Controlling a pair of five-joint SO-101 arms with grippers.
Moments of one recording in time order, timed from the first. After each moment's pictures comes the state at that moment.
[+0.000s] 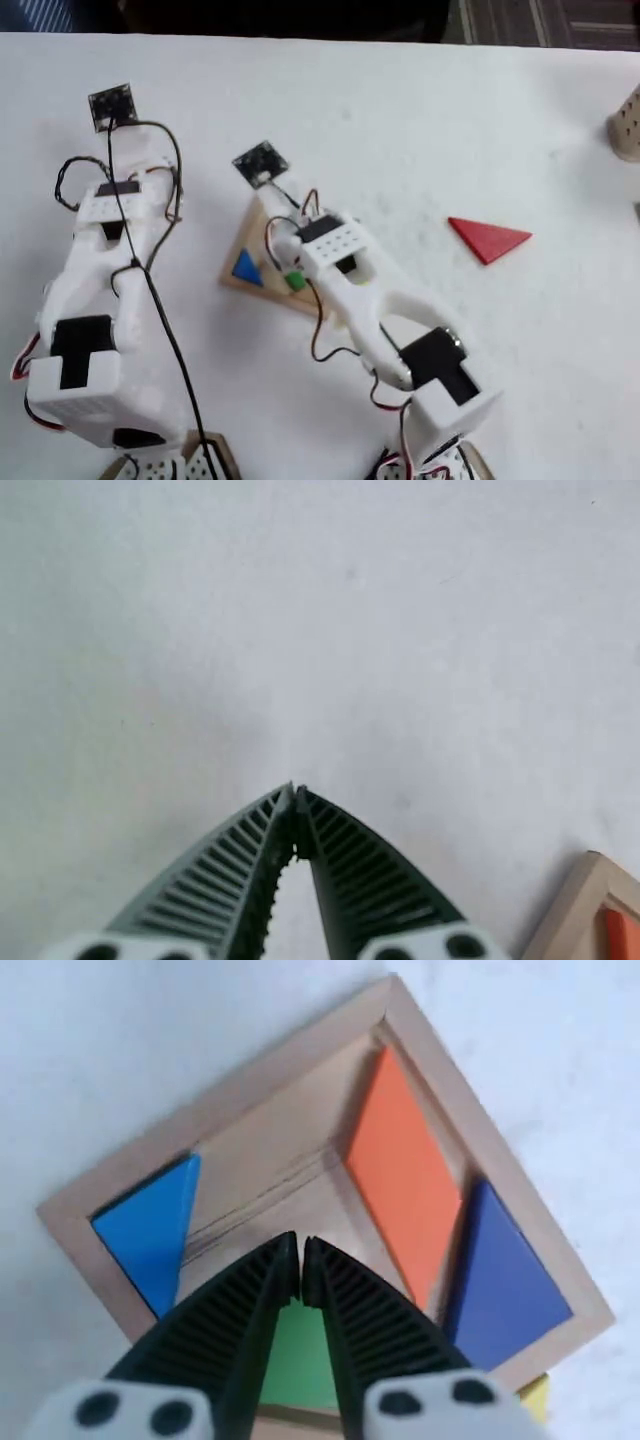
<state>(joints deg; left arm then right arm) -13.4 8.0 25.7 30.7 13.6 -34.5 9.6 25.2 37.3 7.7</state>
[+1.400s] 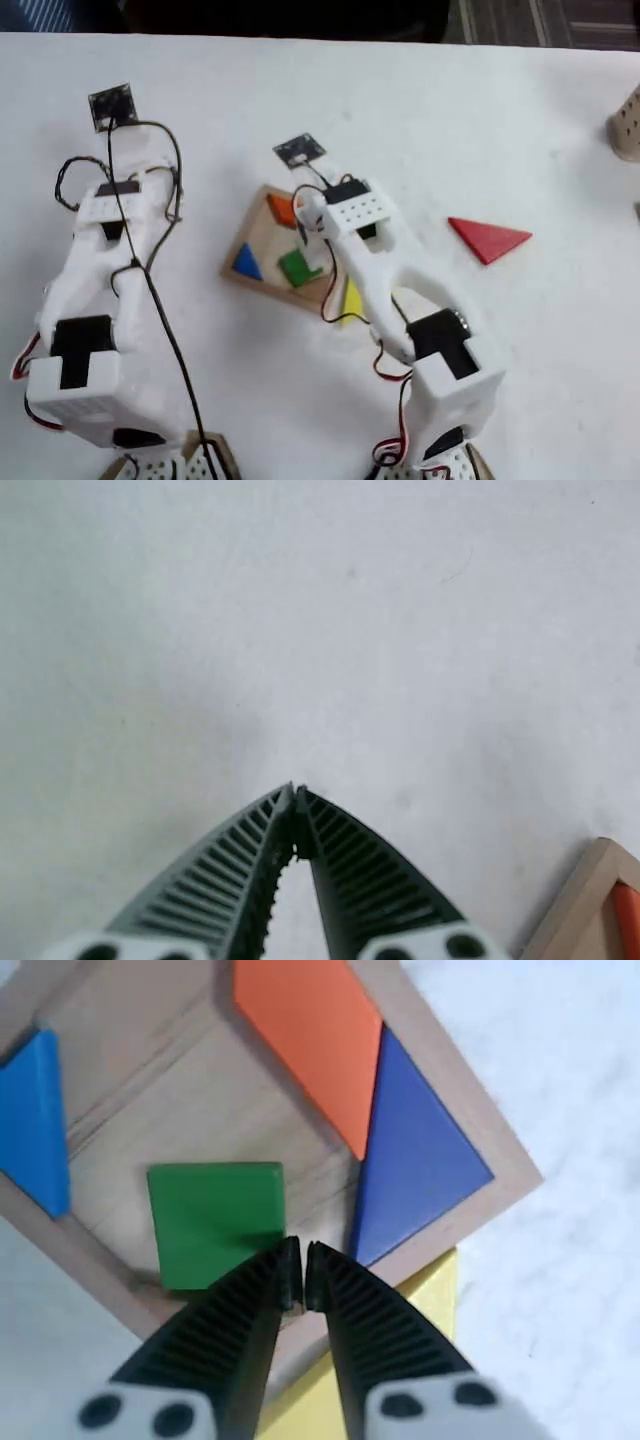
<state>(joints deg) -13.4 8.0 25.7 30.7 13.6 -26.2 14.0 13.3 60.3 9.5</state>
